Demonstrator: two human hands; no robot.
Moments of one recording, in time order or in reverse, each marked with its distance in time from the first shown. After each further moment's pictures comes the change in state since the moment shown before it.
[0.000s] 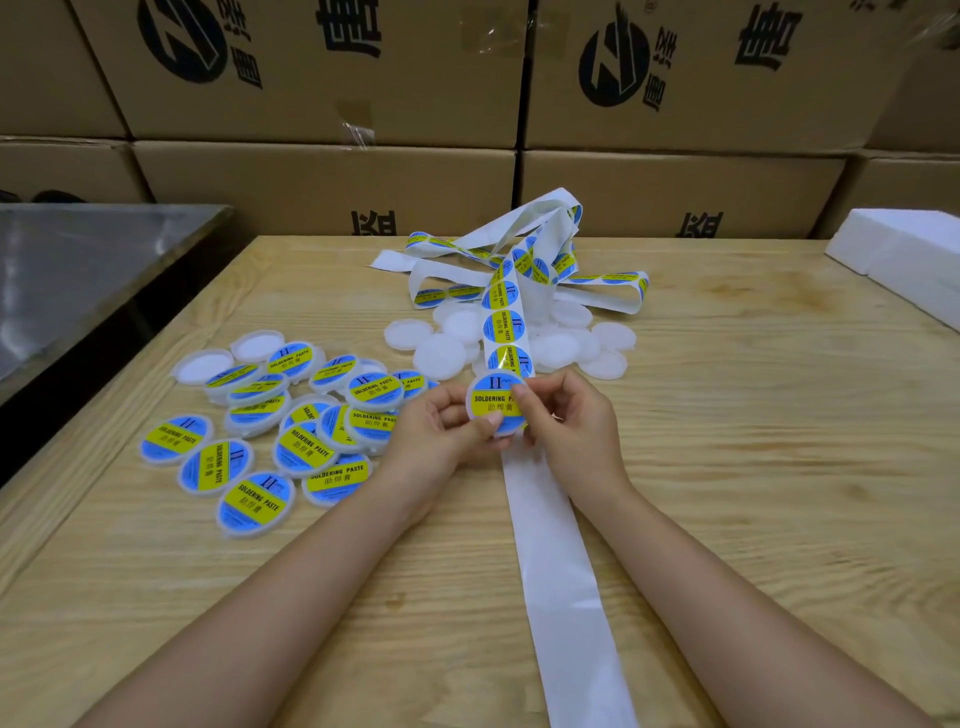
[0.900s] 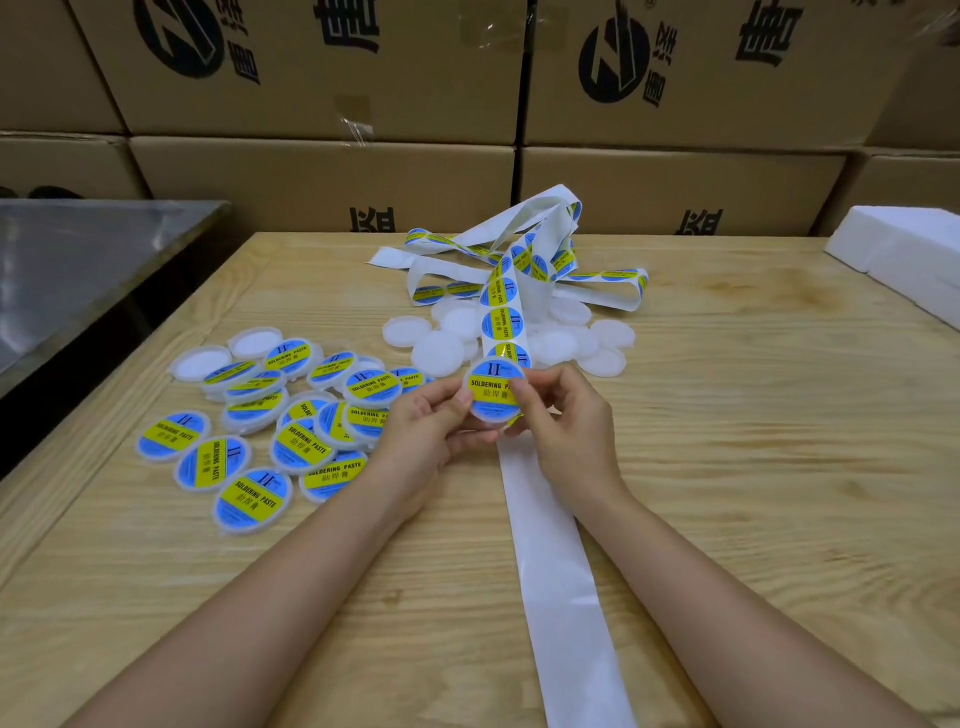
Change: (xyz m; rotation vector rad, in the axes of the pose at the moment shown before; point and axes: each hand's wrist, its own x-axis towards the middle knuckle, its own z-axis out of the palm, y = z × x) left_hand 0.002 0.006 -0.003 -0.050 -0.027 -0.025; right_hand -0.005 -0.006 0.003 -0.066 0.007 -0.060
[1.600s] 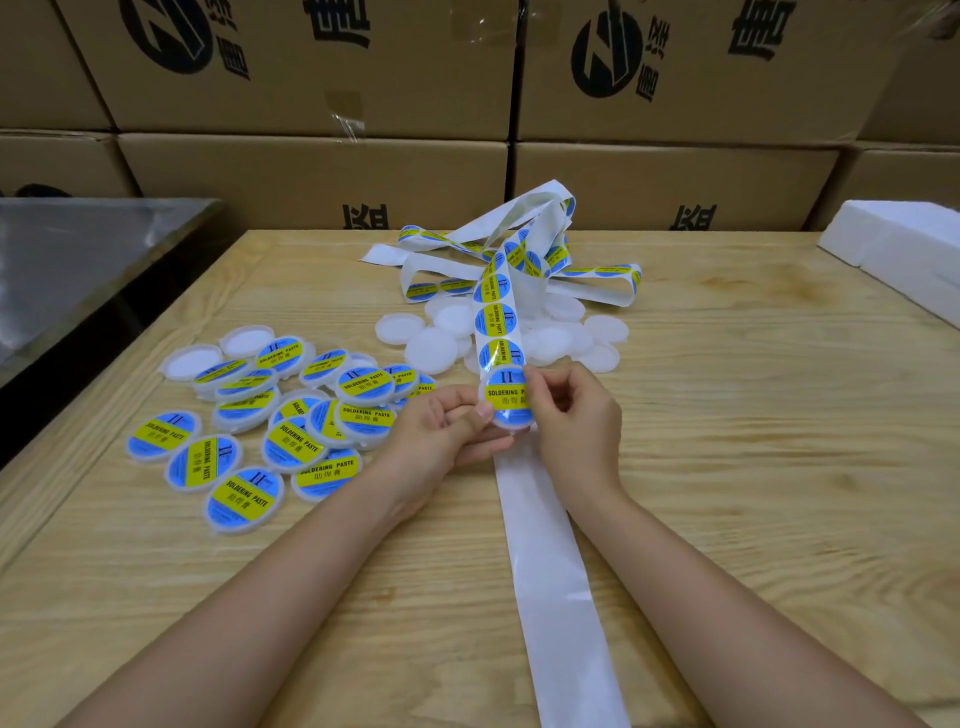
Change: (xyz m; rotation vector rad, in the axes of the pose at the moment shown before) left_hand -0.005 0.000 0.008 0.040 -0.093 -0.093; right_hand 0.002 0.001 -0.002 -0.096 0.208 0.029
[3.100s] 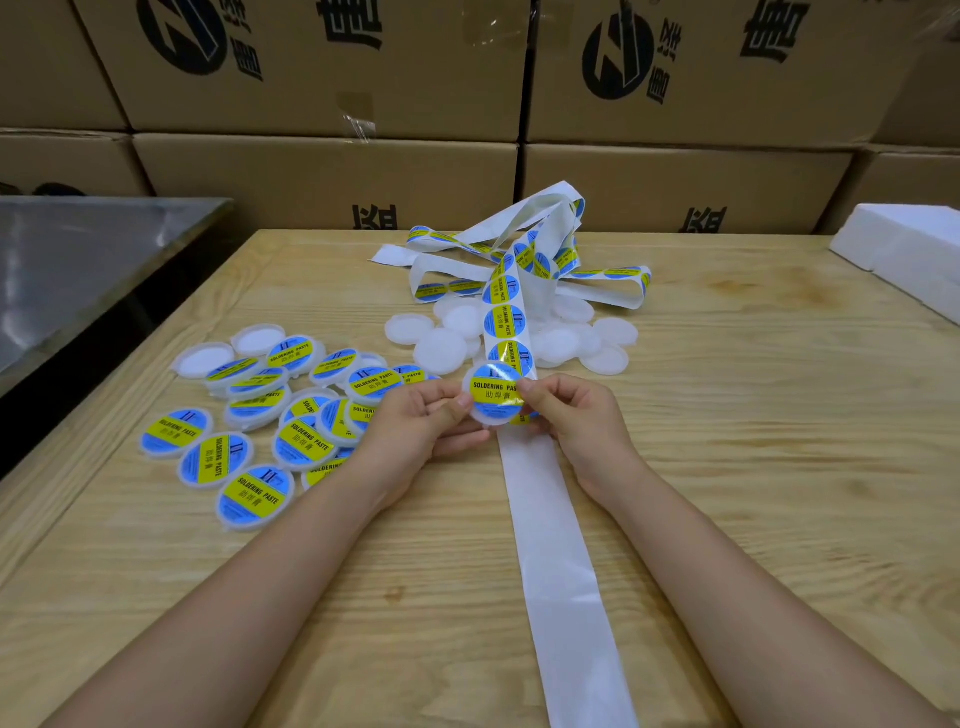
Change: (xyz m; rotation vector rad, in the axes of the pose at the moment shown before) left_hand 0.006 0.005 -0.026 0.056 0.024 0.013; right_hand 0.013 0.000 -0.006 0.259 -0.375 0.287
